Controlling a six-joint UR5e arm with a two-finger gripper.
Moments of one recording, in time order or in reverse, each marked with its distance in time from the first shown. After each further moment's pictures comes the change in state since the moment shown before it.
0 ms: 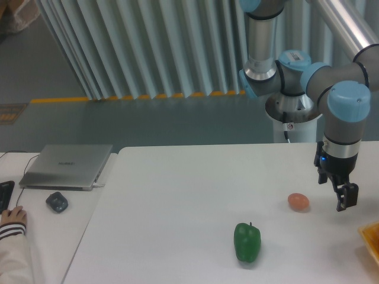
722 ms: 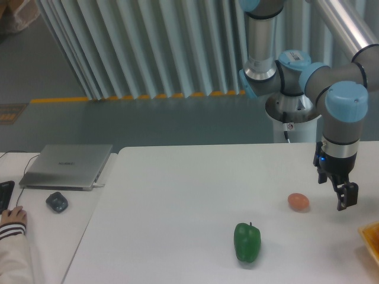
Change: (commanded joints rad) arm -0.012 0.000 -0.043 0.064 0.040 -0.060
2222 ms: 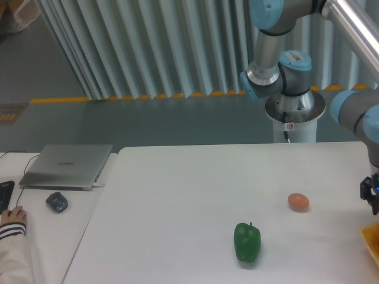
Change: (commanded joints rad) arm 0.098 -0.205 0.172 0.143 0.225 -0.301
